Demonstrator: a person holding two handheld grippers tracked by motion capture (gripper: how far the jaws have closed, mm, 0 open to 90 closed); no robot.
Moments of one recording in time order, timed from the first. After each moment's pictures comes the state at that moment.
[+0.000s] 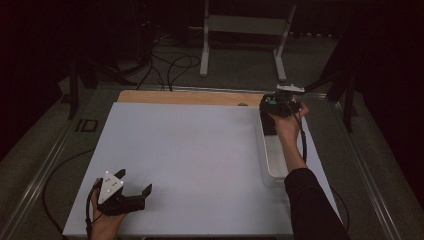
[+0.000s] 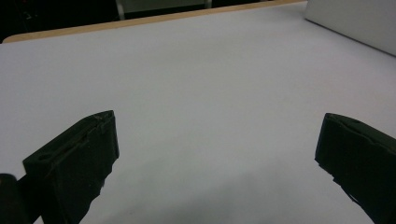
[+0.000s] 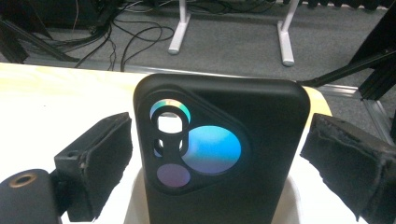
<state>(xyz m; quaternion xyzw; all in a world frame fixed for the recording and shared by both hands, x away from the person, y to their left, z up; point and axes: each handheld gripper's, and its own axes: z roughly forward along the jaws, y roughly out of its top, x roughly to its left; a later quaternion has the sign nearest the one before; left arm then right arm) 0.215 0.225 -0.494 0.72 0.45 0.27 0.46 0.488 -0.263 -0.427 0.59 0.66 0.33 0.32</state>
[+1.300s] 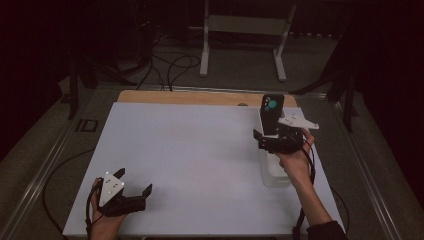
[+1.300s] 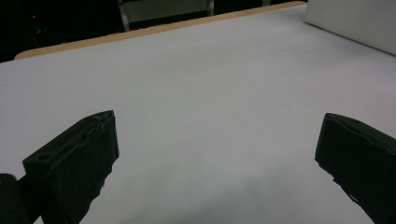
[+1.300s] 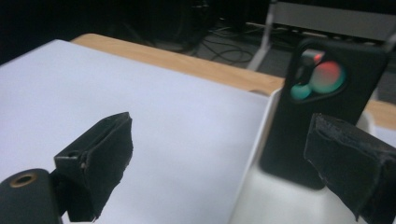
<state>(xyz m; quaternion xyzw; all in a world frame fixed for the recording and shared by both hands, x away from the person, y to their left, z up) 0.211 0.222 -0.488 0.72 0.43 0.29 0.45 0.340 -0.244 -0.402 0.45 0.72 0.45 0.27</state>
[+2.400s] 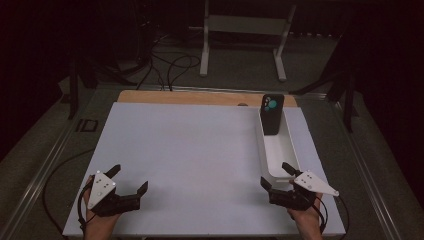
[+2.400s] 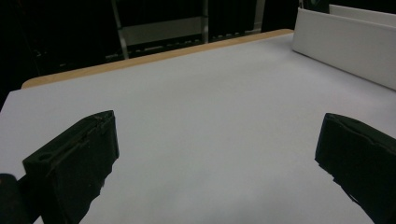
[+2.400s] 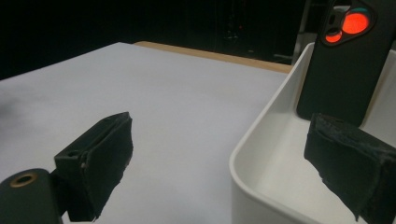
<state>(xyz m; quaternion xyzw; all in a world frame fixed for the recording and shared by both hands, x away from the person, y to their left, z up) 0.206 0.231 -0.469 0.71 0.41 0.30 0.49 0.226 -0.272 -0.468 0.39 0.70 0.53 0.27</state>
